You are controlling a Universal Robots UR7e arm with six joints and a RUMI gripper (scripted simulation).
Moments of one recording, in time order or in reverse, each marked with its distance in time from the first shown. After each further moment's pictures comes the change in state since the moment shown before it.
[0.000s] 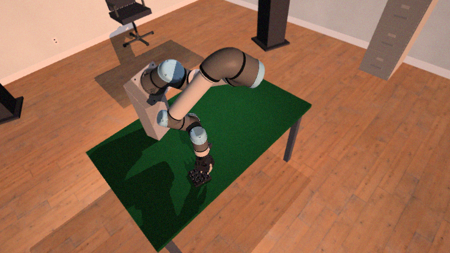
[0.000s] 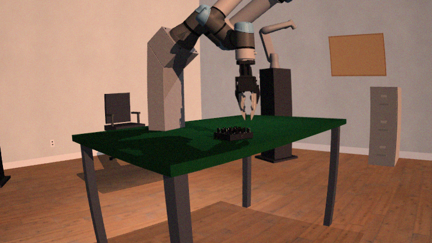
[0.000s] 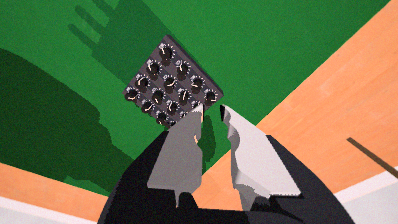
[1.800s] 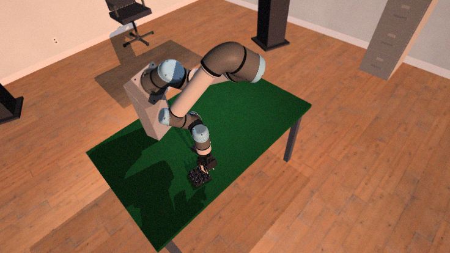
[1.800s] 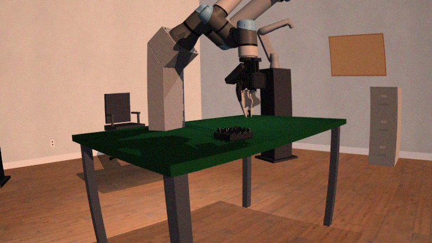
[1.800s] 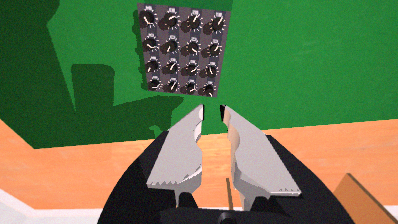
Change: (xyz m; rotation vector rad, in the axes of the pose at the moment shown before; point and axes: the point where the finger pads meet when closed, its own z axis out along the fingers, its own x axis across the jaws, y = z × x) arm -0.001 0.005 -0.011 -0.015 -0.003 -0.858
